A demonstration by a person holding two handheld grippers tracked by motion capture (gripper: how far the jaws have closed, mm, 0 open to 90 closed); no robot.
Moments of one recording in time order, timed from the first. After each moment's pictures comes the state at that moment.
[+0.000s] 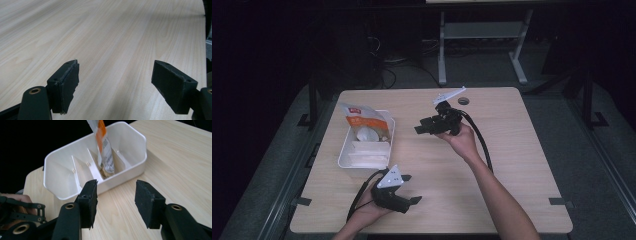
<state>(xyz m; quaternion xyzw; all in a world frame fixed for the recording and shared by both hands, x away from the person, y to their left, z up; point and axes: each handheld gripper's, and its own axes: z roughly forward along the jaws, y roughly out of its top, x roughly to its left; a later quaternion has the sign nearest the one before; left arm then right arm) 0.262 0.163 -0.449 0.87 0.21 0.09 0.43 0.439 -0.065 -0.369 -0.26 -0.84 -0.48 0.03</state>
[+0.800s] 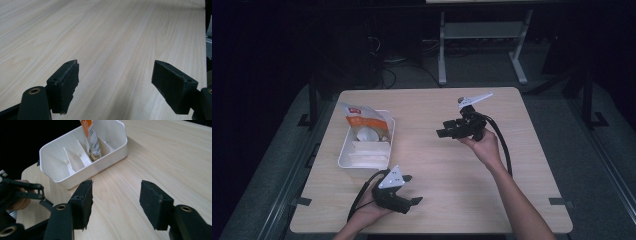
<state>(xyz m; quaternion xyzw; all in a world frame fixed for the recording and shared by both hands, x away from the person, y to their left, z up) 0.263 0.162 -0.450 0.87 0.21 0.08 0.43 0.420 -0.128 -0.372 -0.30 -0.82 -0.48 0.02</state>
